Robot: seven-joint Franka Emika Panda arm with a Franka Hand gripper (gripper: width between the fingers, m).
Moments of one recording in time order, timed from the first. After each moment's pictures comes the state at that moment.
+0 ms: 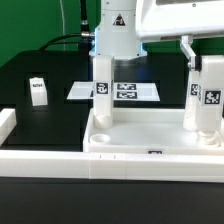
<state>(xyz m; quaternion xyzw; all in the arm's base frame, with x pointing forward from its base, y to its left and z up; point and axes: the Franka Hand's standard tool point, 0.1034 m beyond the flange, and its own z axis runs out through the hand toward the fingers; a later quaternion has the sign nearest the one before) 0.618 0.094 0.139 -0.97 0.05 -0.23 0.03</state>
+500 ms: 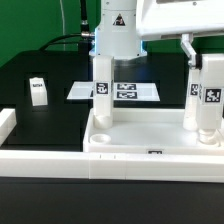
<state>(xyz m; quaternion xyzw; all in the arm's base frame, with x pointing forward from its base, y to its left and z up) 0.615 0.095 0.141 -0.97 0.05 -0.23 0.03</state>
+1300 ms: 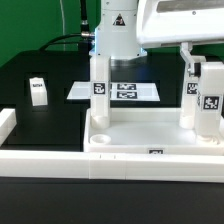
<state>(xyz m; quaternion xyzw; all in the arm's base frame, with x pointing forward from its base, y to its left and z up) 0.611 0.096 0.128 -0.97 0.05 -0.22 0.03</state>
